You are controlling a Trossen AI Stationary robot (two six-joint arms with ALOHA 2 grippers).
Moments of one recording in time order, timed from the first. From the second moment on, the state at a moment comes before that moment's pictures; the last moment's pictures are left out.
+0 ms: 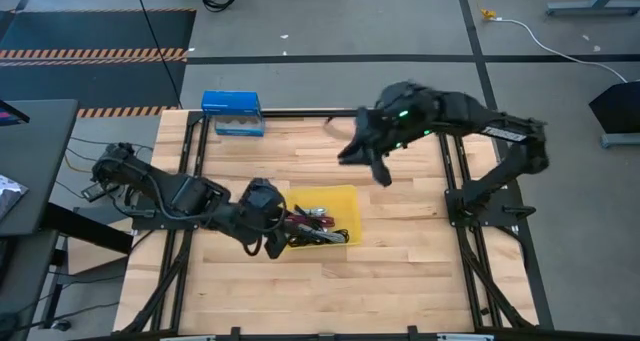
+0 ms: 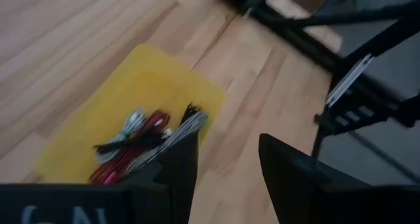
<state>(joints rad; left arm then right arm) -0.46 1.45 1.56 -0.89 -0.48 -0.93 -0.08 1.49 1.83 -0.88 -0.26 0.02</state>
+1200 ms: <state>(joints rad) -0.65 1.45 1.56 -1.34 -0.39 -1.23 0.08 2.09 1.90 -1.17 -0.22 0.08</state>
